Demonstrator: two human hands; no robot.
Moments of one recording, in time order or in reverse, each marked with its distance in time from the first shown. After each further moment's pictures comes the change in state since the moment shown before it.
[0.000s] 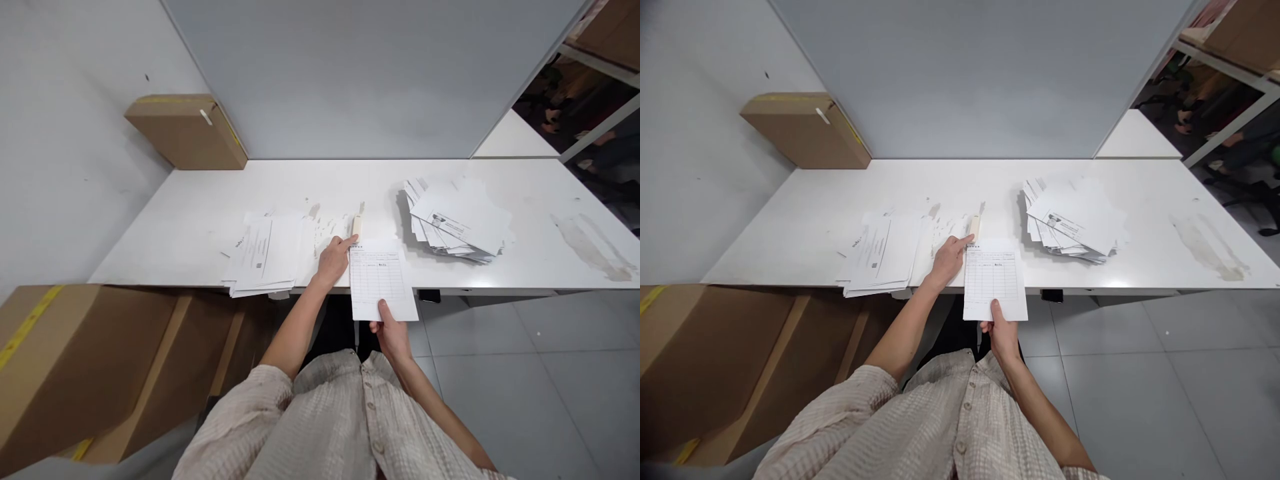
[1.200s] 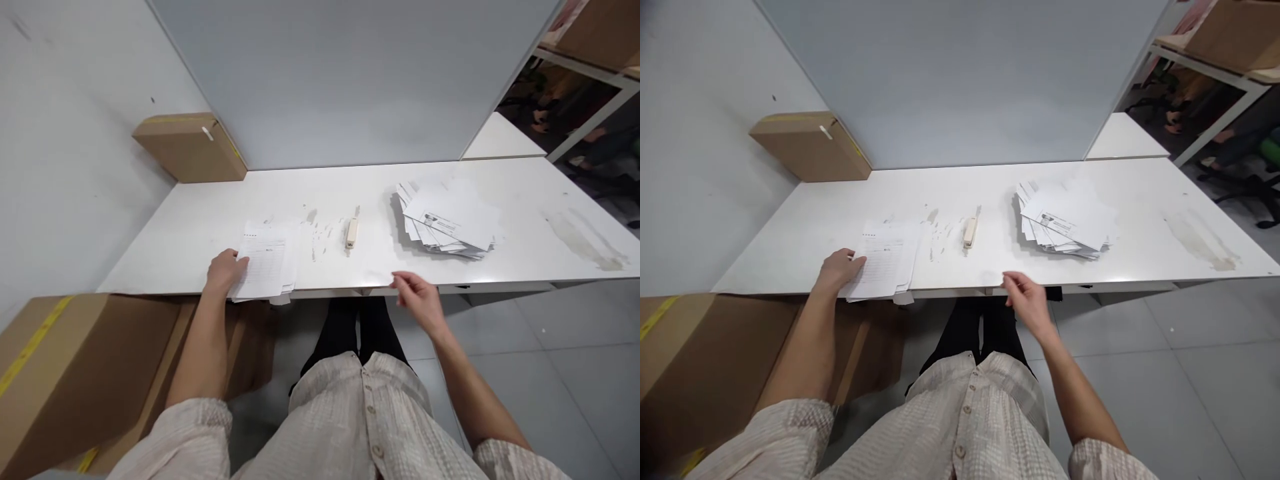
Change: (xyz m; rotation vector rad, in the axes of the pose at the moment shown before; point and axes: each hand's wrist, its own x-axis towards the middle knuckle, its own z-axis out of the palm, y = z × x) left_hand -0.045 -0.142 -0.165 0.353 0.130 -0.736; right_hand 0.025 -0.095 -0.017 -0.723 -0.204 -0.412
